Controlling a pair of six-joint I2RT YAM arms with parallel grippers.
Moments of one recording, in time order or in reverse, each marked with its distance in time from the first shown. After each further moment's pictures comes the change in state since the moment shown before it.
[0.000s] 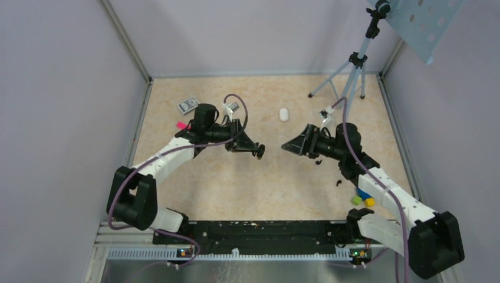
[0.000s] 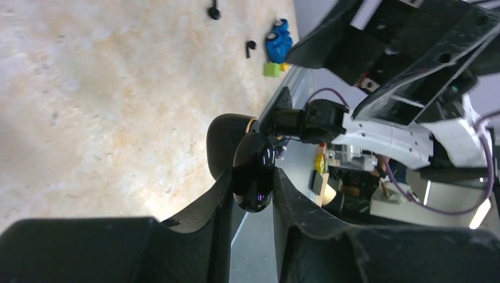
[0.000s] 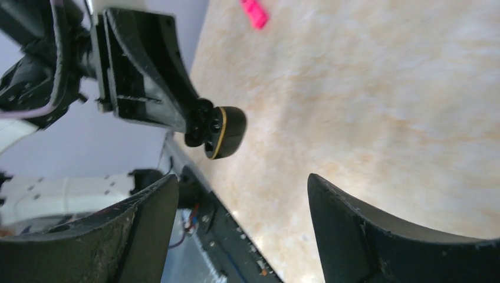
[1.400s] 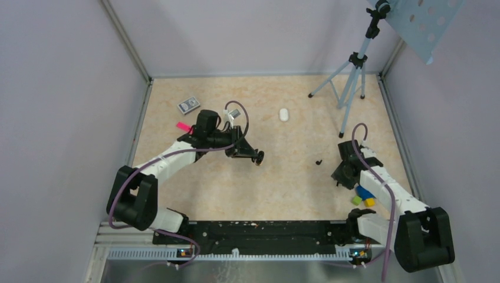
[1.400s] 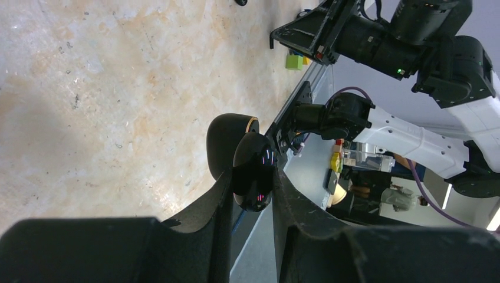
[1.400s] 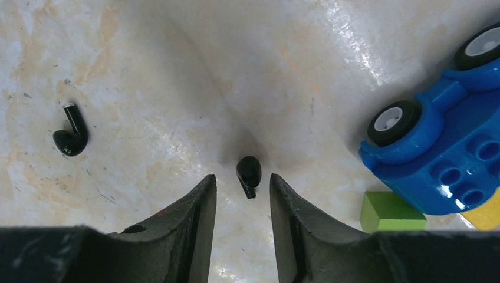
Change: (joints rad) left arm -0.004 0.006 -0.070 -0.012 -0.060 0.049; right arm -0.212 0.005 -0.043 -0.869 0.901 0.049
